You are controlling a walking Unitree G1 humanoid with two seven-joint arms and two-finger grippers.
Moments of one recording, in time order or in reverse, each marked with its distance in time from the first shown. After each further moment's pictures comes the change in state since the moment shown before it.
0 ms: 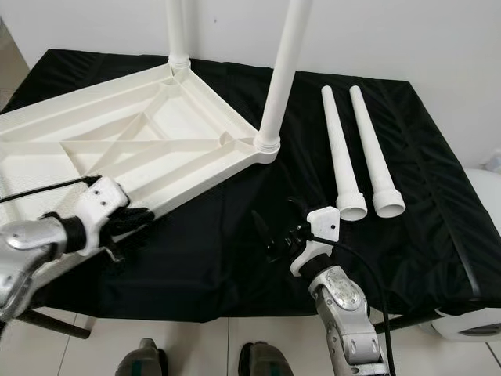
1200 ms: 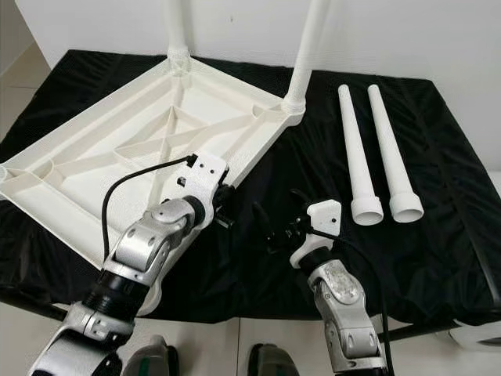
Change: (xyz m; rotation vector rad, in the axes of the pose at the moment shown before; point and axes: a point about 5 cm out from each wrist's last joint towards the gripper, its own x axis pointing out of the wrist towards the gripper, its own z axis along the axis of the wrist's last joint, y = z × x) left arm 0.109 -0.019 0.057 -0.277 -0.023 0.296; right arm 0.006 0.000 0.005 -0.024 -0.031 -0.041
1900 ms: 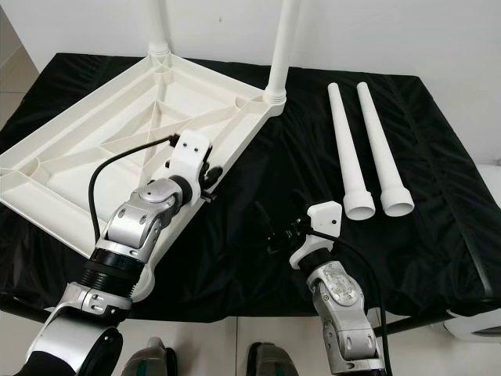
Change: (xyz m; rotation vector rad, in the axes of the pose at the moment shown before) left arm -0.009 0.014 0.028 0.031 -0.167 0.033; right arm 0.000 0.000 0.000 -0.001 -0.011 -0.022
